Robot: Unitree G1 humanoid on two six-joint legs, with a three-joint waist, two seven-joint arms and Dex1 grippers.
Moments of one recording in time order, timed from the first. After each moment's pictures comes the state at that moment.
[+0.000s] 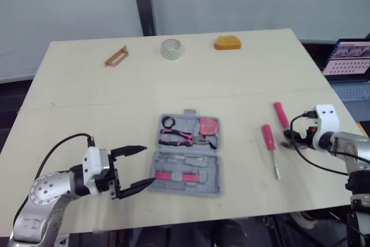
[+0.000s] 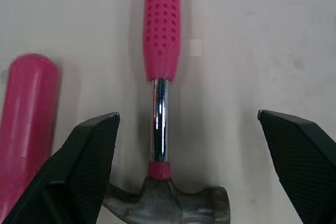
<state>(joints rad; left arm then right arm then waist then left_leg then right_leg) 0.20 0.67 0.18 -0.38 -0.54 0.09 -1.01 -0.48 -0.79 -0.17 0.43 0.28 0.81 0.51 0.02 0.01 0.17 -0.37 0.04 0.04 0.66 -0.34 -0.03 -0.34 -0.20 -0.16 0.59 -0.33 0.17</state>
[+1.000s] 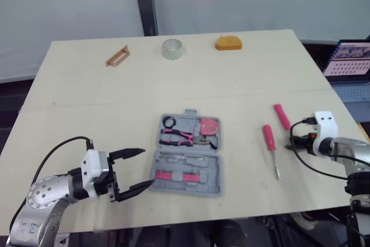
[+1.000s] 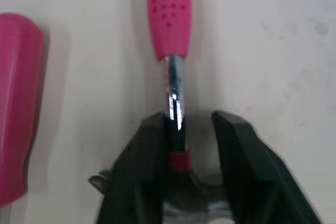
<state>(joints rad) 0.23 0.68 0.19 -0.39 -0.54 0.10 -1.00 -0.46 -0.79 -0.17 0.48 0.26 0.79 0.57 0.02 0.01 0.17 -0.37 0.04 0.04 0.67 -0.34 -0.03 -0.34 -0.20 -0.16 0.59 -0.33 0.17</state>
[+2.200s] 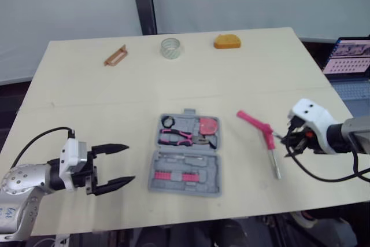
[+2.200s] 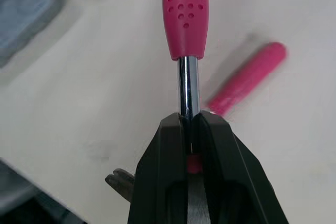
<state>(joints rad) 0.16 0.81 0.32 -0.21 -0.59 0.13 -1.21 -0.47 -1.24 0.09 -0.52 0.51 1.29 0.91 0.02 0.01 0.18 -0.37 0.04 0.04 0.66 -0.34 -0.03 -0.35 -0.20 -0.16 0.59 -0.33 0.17</state>
